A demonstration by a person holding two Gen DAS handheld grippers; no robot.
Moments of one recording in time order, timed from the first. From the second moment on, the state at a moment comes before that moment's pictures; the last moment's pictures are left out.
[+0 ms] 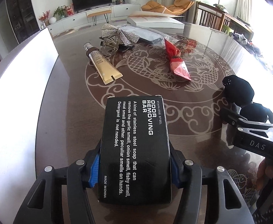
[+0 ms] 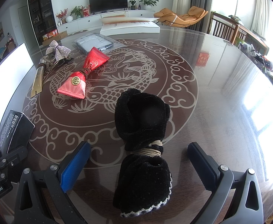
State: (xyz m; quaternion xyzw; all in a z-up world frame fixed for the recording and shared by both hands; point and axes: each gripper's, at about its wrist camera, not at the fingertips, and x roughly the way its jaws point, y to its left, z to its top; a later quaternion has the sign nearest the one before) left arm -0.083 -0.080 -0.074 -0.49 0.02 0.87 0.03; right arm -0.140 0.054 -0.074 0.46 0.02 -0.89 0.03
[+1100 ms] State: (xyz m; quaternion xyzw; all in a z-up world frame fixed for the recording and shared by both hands) left arm 0.060 -0.322 0.053 -0.38 -0.11 0.91 -0.16; right arm -0.053 -0.199 0.098 0.43 -0.04 -0.78 0.44
